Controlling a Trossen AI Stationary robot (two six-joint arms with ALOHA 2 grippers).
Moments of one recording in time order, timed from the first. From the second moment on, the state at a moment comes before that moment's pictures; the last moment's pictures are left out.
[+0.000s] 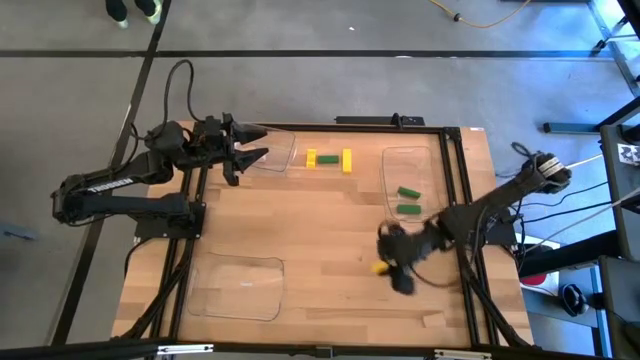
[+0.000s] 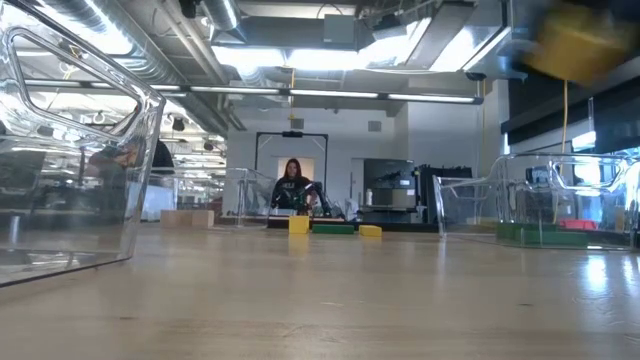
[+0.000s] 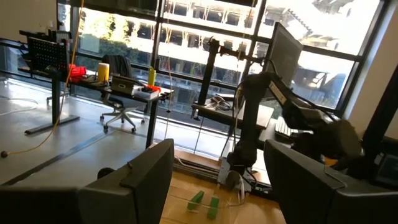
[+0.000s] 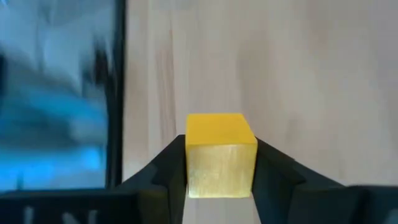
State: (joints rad) left arm 0.33 0.74 0.79 0.13 0.09 -0.23; right arm 0.49 1.32 0.94 -0.49 0.02 0.66
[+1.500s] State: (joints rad) left arm 0.33 0.74 0.79 0.12 0.09 -0.24; right arm 0.09 1.49 0.93 0.34 0.01 0.46
